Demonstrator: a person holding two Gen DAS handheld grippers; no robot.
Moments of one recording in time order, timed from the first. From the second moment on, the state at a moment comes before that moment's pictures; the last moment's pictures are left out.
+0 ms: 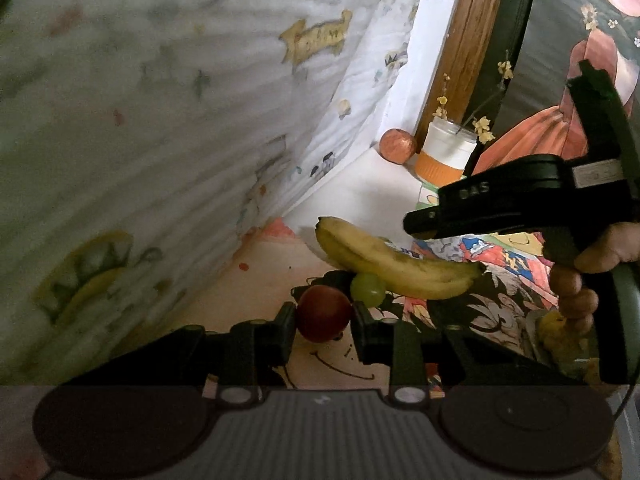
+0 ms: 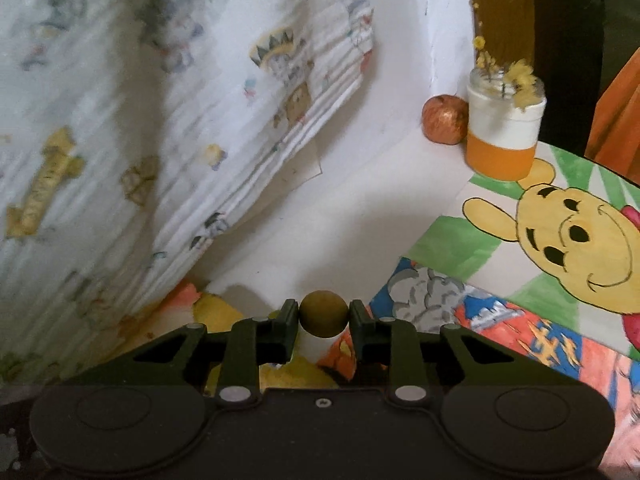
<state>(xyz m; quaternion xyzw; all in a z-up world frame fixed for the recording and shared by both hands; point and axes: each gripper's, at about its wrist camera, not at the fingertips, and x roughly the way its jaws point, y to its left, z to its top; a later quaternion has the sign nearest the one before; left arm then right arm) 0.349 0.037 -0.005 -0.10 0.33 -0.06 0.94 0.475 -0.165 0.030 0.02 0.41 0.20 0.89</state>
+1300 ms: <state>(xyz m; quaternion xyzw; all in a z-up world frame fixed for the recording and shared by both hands) 0.203 -0.064 0.051 -0.09 0.30 -0.12 0.94 0.234 -0.311 0.076 0.03 0.32 0.19 0.93</state>
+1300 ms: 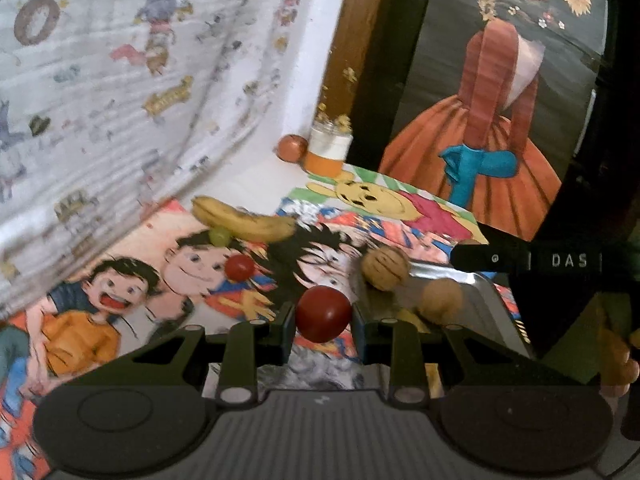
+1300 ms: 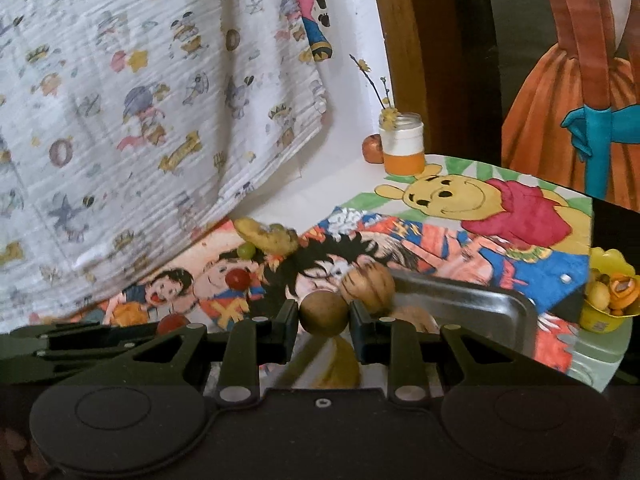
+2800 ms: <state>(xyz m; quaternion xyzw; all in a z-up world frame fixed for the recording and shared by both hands) 0.153 -0.136 0.000 -0.02 0.36 -0.19 0.91 0.177 -0.340 0.000 0.00 0.35 0.16 0.92</state>
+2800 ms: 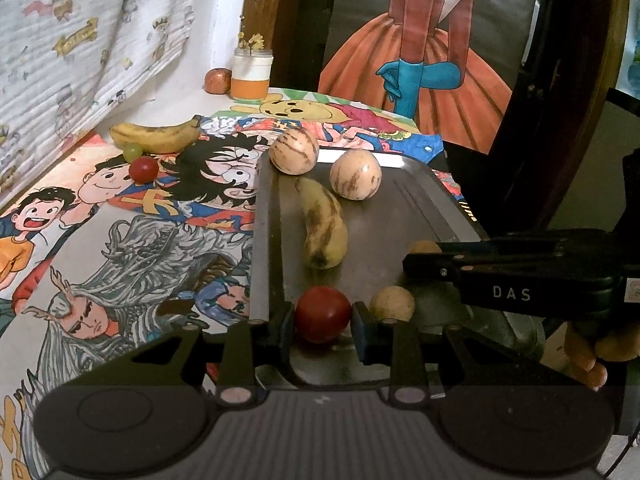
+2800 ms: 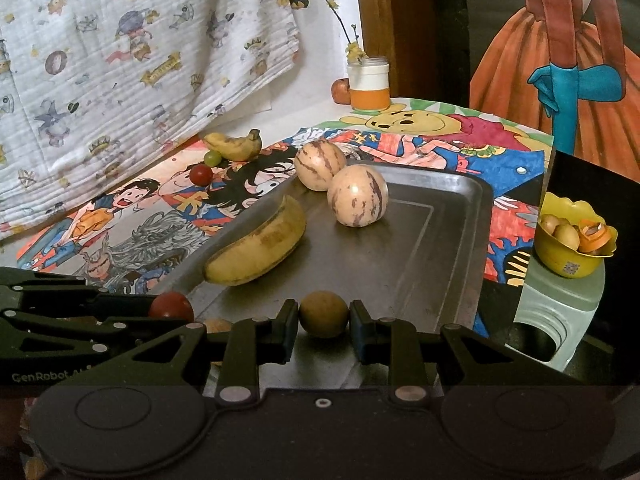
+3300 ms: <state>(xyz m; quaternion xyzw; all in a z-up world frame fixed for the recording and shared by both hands) 0.142 -0.131 0.010 -0.03 0.34 -0.18 0.92 0.160 -0.346 0.016 0.01 0.33 0.15 0.93</state>
